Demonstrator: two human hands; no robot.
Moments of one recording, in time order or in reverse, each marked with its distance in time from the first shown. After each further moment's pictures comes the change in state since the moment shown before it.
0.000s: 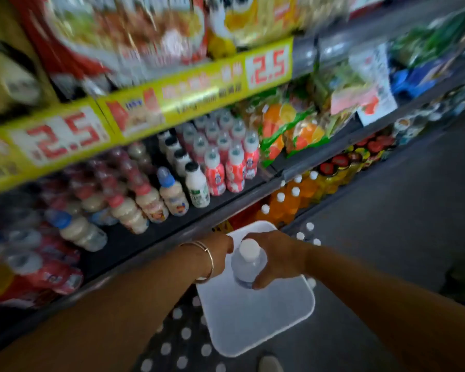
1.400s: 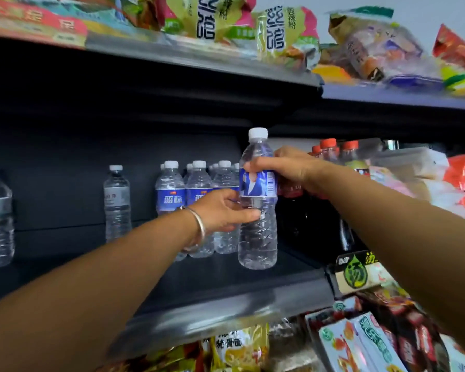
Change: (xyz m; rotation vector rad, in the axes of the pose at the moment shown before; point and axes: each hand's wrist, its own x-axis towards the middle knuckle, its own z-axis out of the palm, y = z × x) left_hand -0.310 0.115 -0.604 -0.746 1.038 0.382; right_hand -0.232 -0.400 -0.598 0.147 0.824 -0.596
